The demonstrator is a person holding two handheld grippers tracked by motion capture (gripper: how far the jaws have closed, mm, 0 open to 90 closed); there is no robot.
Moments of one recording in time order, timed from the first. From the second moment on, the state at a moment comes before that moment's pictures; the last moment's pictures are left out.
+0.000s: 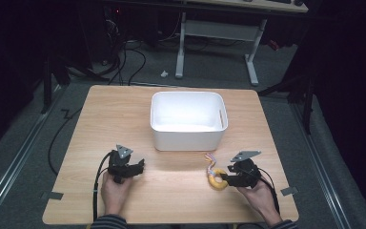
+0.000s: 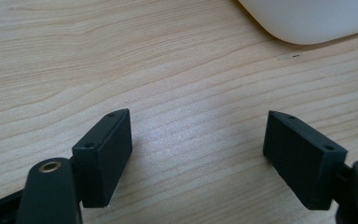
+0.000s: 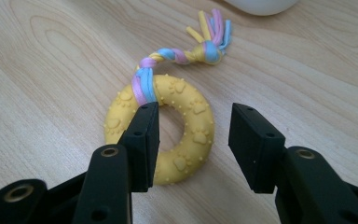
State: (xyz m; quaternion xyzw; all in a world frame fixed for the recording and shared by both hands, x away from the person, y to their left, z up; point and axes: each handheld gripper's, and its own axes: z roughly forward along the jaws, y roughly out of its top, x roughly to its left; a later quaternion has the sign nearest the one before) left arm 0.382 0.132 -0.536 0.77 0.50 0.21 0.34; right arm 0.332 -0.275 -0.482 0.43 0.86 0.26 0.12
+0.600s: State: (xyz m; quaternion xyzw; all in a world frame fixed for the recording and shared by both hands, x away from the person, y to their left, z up) left arm 0.382 0.132 -0.536 0.77 0.50 0.21 0.35; right arm 0.346 -0.263 -0.497 0.43 0.87 0.22 0.11
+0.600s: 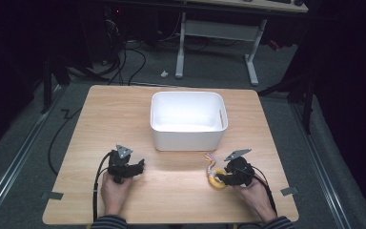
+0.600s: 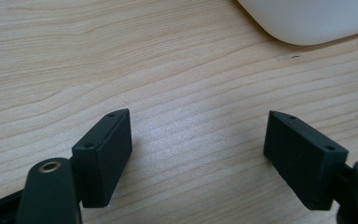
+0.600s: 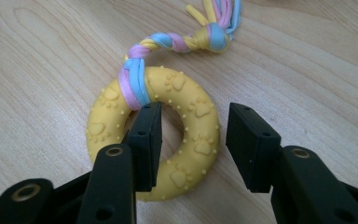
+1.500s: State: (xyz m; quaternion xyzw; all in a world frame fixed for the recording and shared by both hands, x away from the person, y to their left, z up) left arm 0.382 0.132 -0.536 0.77 0.50 0.21 0.34; right arm 0.344 -0.269 -0.498 0.43 0.86 0.23 0.10
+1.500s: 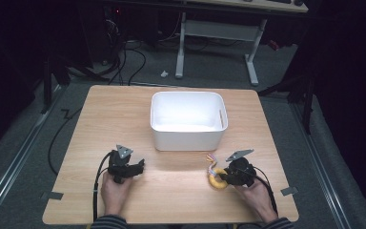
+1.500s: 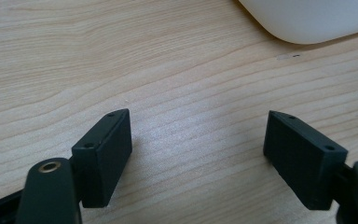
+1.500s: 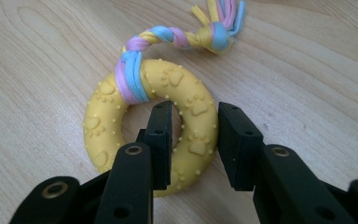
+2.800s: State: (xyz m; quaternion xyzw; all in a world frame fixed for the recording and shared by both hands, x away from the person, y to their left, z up) left arm 0.383 0.131 -0.536 0.77 0.50 0.21 0.34; right arm 0.319 -0.352 -0.453 0.51 0.79 0.30 0.16
